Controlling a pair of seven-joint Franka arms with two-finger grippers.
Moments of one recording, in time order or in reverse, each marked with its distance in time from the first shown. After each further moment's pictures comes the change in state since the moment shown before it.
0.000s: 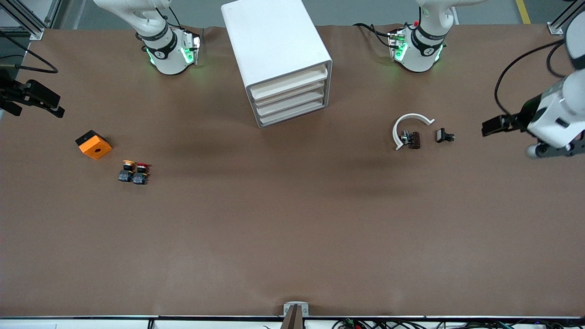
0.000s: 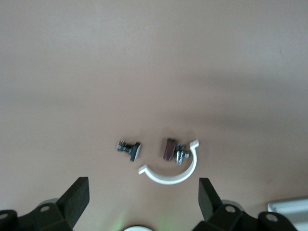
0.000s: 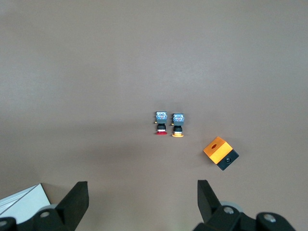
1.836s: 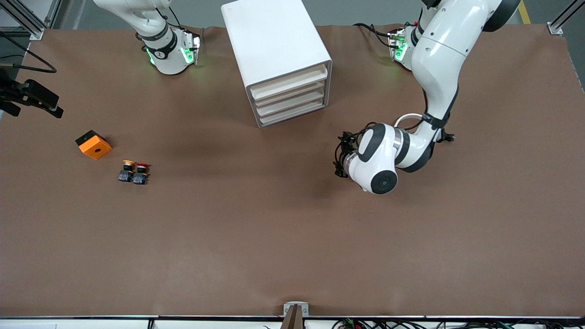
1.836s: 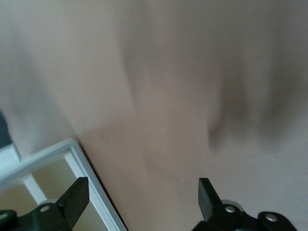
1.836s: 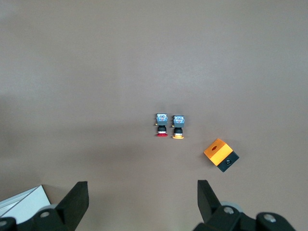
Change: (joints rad) left arm -0.448 0.603 -0.031 0.023 -0.464 0.252 -1.649; right arm 0.001 0.004 0.001 0.013 0.002 0.002 0.000
